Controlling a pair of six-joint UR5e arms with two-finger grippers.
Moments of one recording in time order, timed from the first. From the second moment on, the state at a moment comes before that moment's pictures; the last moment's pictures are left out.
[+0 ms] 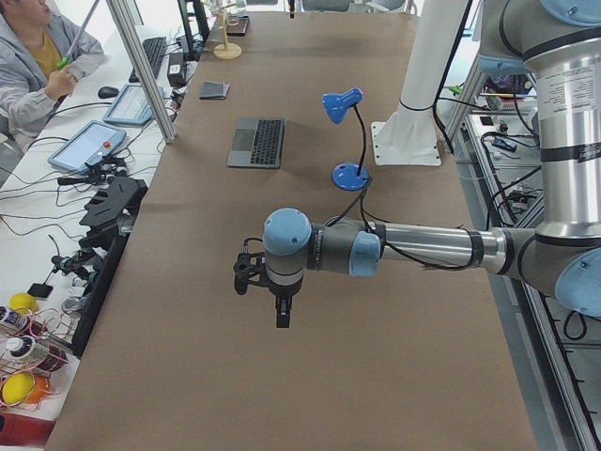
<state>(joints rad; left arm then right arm) -1.57 -1.39 -1.81 -1.64 -2.36 -0.12 1.50 -1.55 1.49 -1.43 2.34 -0.06</state>
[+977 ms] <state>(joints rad) -1.57 -1.40 -1.80 -1.63 -2.36 -0.14 1.50 -1.55 1.50 -1.43 2.38 -0.05</state>
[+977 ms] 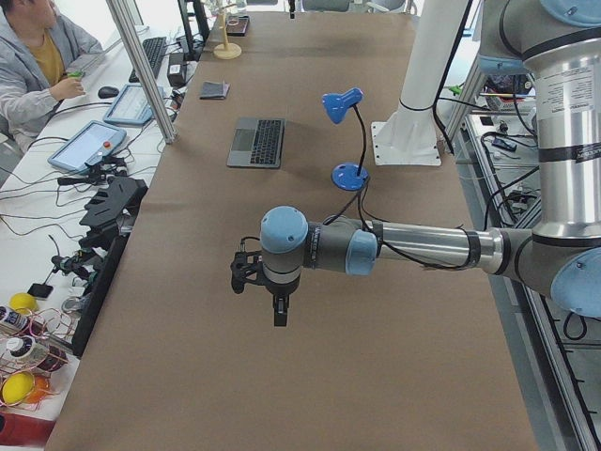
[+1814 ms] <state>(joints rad) -1.56 -1.37 -1.85 -1.68 -2.37 -0.16 1.50 -1.60 1.53 -1.37 2.41 -0.05</state>
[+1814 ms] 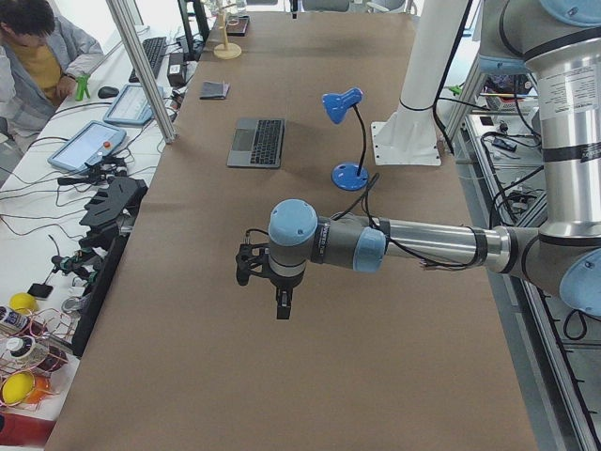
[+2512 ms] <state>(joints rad) -1.38 -1.40 -2.01 -1.74 -2.48 -0.49 1.40 -1.63 1.75 -1.30 2.47 0.30</state>
